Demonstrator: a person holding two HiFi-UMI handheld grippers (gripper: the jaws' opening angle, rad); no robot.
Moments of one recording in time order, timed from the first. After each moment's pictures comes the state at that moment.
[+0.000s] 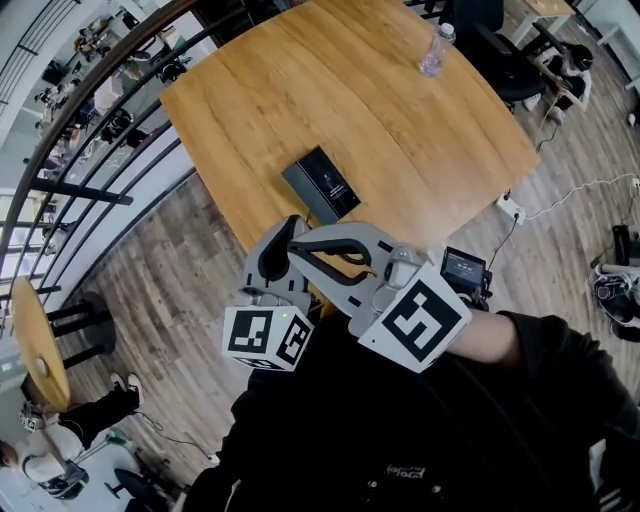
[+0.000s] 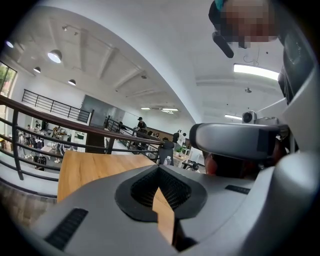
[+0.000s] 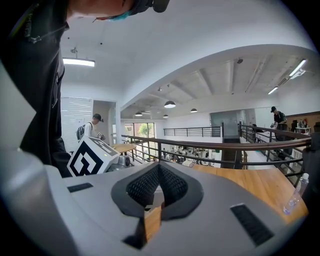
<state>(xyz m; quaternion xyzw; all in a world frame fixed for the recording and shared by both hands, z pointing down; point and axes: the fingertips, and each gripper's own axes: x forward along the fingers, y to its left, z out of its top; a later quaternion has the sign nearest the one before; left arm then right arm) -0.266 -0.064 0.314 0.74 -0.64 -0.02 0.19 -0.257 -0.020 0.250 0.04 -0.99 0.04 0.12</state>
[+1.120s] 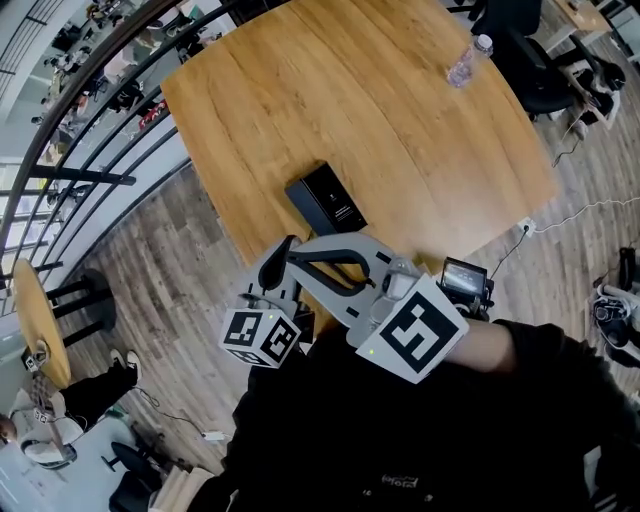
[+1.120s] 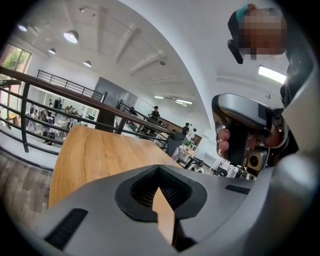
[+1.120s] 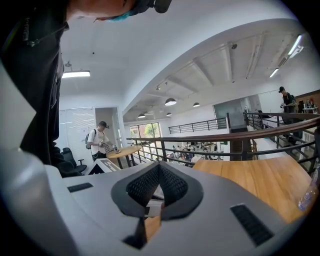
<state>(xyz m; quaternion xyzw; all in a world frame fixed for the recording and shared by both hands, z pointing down) -0.298 -0.095 0.398 0.70 -0.65 -0.02 0.30 -0.275 -0.083 0.274 0.00 -0.99 0.09 0.13</state>
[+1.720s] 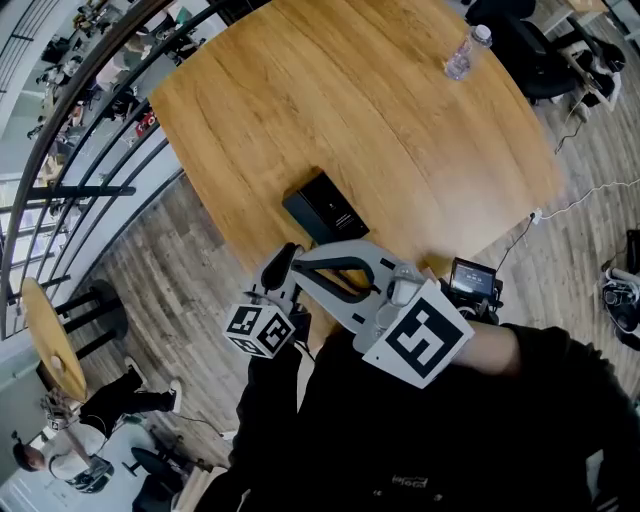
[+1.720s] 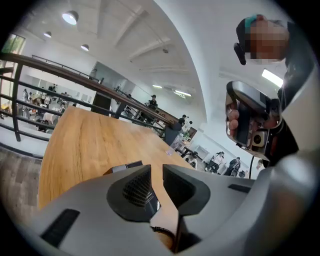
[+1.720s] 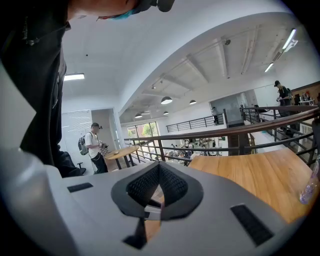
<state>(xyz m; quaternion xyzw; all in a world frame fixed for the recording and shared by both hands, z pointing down) -0.310 -0.100 0.468 0.72 -0.60 0.00 0.35 -0.274 -0.107 0.290 0.00 -0.98 0.12 0.13</state>
